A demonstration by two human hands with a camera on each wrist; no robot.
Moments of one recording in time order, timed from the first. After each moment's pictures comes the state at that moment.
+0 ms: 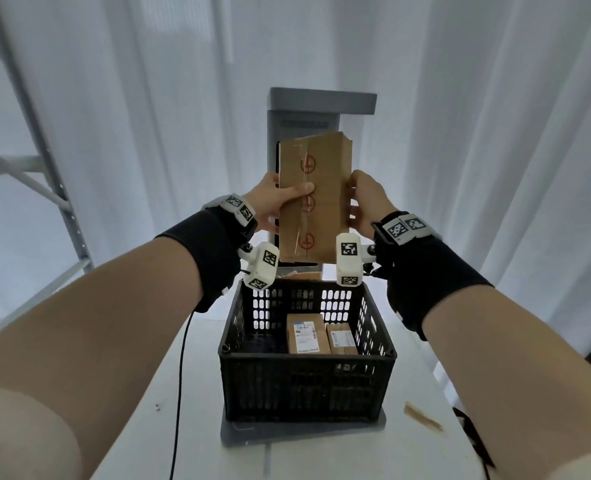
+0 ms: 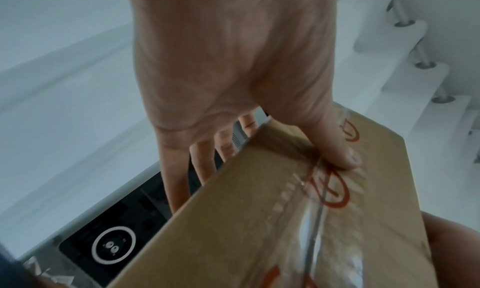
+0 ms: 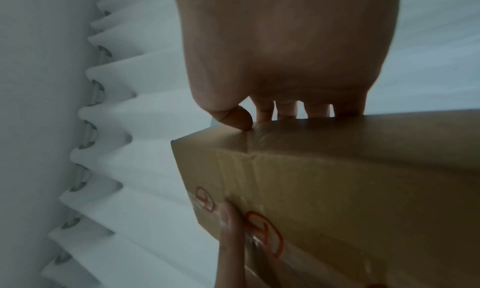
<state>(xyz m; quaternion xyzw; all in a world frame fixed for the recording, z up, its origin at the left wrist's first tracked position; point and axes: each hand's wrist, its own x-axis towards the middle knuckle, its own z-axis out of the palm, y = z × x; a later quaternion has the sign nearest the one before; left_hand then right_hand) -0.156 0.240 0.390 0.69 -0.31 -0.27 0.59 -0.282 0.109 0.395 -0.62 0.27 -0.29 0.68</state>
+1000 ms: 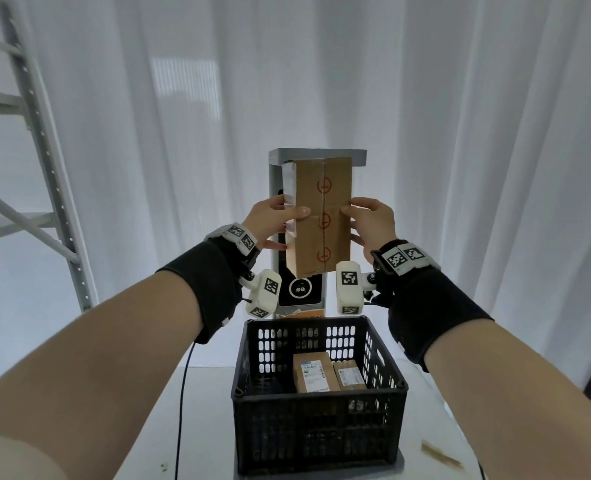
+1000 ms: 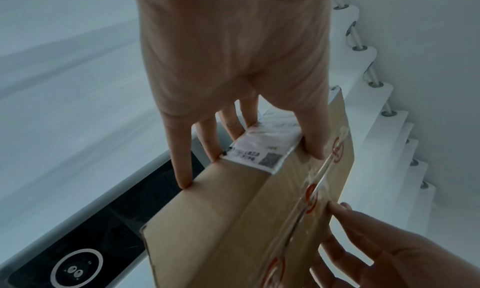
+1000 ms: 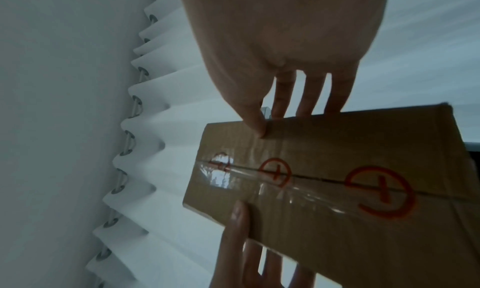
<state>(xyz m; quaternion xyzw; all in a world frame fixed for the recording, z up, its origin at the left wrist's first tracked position) -0.157 0.284 0.428 0.67 -0.38 -0.22 0.60 -0.292 0.146 0.420 -0.60 0.25 -0.45 0.61</state>
